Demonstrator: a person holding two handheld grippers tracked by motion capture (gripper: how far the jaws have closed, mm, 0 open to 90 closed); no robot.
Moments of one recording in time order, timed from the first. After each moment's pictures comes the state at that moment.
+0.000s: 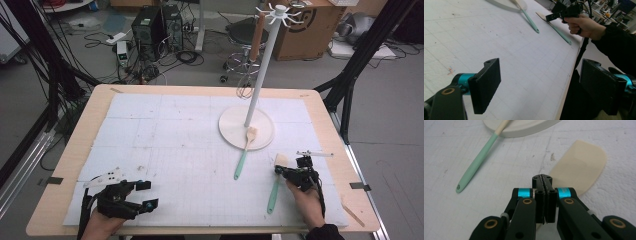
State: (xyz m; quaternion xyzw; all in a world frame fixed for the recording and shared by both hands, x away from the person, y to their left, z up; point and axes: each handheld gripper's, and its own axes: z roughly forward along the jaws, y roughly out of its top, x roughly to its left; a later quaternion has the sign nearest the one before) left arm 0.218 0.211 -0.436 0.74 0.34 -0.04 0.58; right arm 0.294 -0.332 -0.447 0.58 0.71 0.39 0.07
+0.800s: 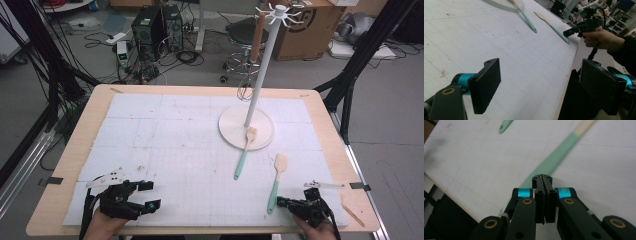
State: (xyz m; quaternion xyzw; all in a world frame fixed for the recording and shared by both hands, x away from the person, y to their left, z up) left arm 0.219 0.204 -0.434 0.74 0.33 -0.04 0.58; right arm 0.209 -0.330 -0.455 0.55 0.72 0.41 -0.01
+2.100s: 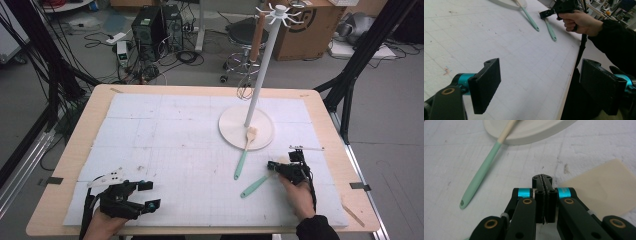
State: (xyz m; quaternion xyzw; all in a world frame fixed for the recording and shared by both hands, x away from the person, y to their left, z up) left arm 0.219 0.207 -0.438 0.74 0.33 -0.04 0.58; right arm 0.314 -0.315 -0.452 0.60 0.69 0.39 0.04
